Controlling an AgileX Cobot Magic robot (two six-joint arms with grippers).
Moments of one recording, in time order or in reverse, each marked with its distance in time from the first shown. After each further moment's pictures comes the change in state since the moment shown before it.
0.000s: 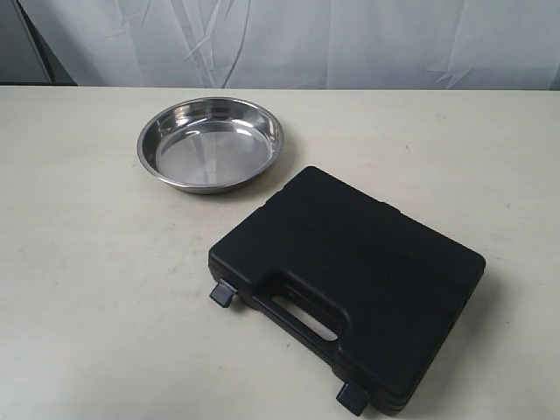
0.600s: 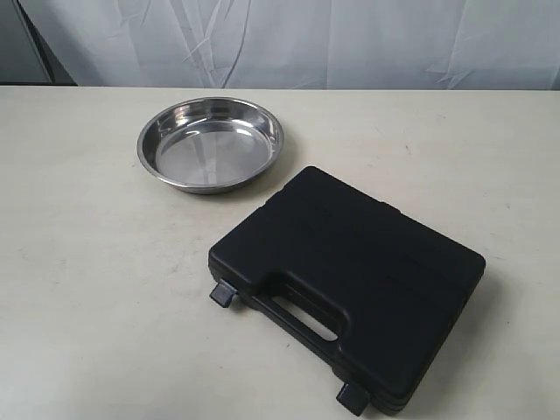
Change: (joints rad) left arm 0.000 0.000 0.000 0.000 0.000 0.000; right arm 0.000 0.000 0.000 -0.548 0.398 -0.136
